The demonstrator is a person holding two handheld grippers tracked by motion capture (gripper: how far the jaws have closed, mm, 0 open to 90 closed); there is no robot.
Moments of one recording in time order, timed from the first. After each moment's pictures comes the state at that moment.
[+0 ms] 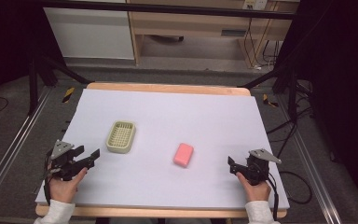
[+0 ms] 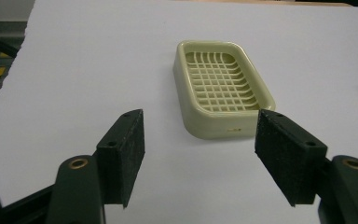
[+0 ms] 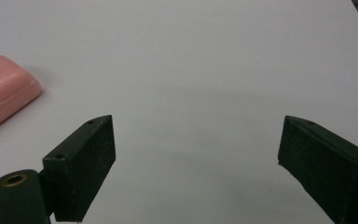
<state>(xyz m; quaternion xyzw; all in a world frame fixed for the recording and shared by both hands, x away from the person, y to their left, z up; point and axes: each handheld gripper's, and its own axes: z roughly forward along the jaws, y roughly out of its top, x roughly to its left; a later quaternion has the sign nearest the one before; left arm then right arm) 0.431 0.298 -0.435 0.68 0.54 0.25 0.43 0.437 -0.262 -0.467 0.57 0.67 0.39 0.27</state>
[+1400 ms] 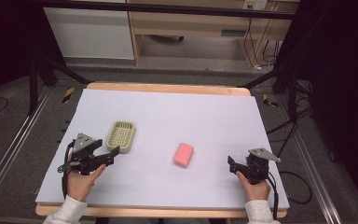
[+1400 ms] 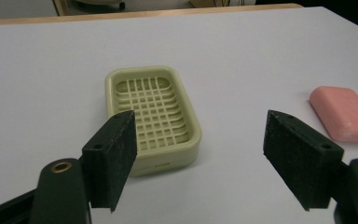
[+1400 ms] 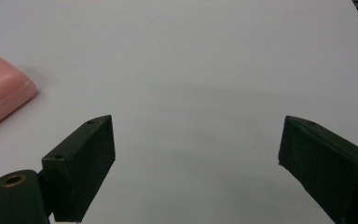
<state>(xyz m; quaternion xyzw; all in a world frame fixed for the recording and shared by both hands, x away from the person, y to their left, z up) 0.442 0.244 -0.412 0.71 0.49 0.24 0.45 0.440 -0.262 -0.467 0.57 0.67 0.38 0.27</state>
